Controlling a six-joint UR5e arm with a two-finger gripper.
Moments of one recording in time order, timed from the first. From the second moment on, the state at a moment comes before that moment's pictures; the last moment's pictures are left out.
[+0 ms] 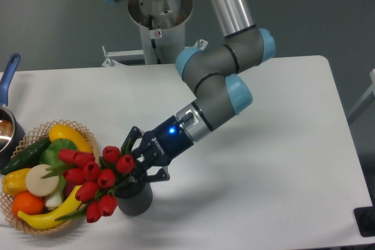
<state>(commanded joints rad) 2.51 -1.98 -1.72 -0.75 0.23 1.25</state>
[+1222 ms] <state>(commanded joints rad) 2.70 -1.91 -1.66 -0.76 -0.10 1.06</state>
